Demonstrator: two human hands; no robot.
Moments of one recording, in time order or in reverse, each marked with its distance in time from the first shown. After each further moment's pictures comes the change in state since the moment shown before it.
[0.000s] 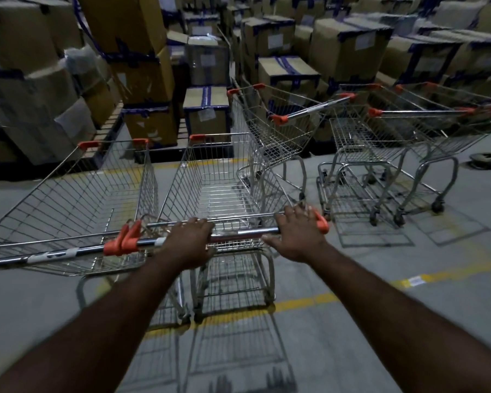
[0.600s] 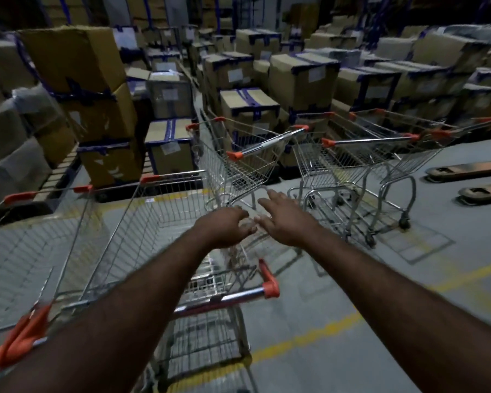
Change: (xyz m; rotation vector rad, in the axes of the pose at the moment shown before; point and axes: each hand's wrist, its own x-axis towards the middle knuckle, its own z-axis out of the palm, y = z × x) left_hand 0.193 0.143 -0.116 -0.263 0.024 0.199; right_hand 0.082 0.136 -0.098 0.213 0.158 -0.013
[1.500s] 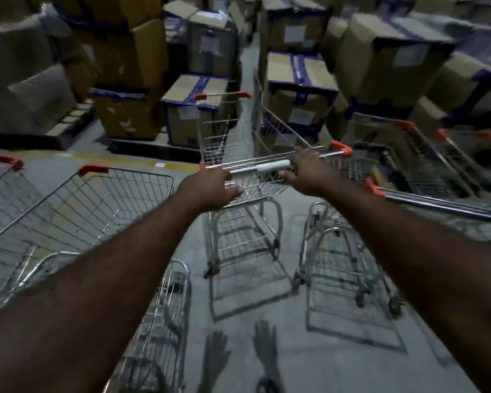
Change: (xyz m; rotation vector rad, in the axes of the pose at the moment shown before) left_hand 0.412 -0.050 -0.007 -0.143 0.127 -0.465; right_hand 0.446 0.314 -0.022 -0.152 -0.111 -0.190
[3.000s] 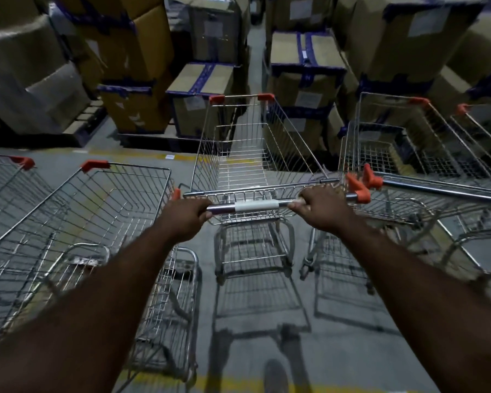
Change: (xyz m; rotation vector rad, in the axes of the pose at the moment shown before) left_hand -0.035 -0.037 0.068 0.086 0.013 0.067; right_hand -0.072 0.067 0.084 0.154 0.036 -0.035
